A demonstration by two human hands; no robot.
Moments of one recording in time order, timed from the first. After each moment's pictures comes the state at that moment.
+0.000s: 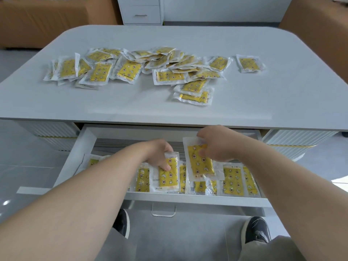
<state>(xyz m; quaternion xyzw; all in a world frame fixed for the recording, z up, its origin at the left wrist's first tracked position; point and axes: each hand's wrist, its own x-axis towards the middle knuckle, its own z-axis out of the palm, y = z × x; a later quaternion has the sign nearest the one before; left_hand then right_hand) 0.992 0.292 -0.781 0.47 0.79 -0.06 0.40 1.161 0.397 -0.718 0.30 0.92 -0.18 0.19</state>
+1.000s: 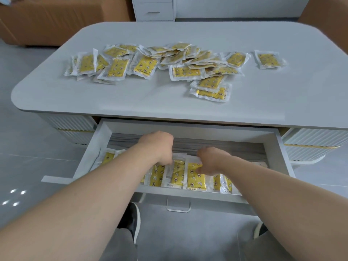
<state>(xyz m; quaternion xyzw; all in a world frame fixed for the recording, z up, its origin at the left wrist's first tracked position) 0.991 0.262 -0.766 0.47 0.84 -0.13 0.21 1.129 0.375 -0.820 0.29 0.90 -0.15 0.28</state>
